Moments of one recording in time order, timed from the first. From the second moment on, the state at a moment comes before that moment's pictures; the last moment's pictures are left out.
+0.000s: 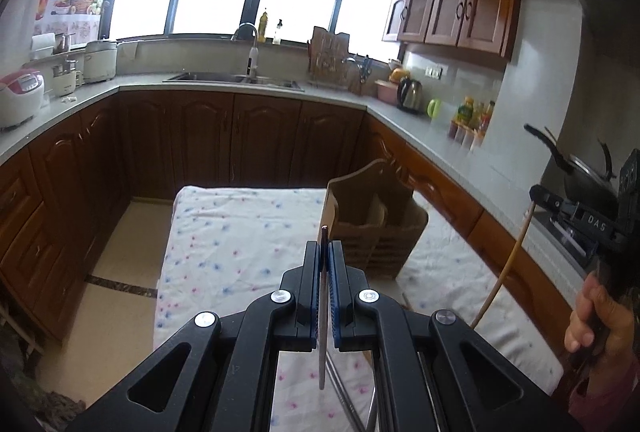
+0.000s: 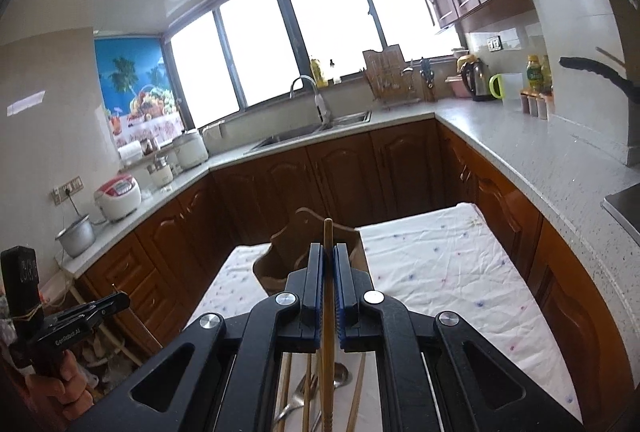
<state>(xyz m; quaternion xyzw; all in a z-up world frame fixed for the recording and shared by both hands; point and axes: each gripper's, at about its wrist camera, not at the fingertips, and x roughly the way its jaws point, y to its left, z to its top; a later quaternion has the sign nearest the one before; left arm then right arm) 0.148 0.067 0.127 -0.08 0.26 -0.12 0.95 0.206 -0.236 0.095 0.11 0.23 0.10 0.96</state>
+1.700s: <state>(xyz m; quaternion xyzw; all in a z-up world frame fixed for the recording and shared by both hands) 0.403 -0.009 0.005 -0.16 0.19 -0.09 0.96 0.359 -0.244 0.024 0.20 0.14 0.05 0.97</state>
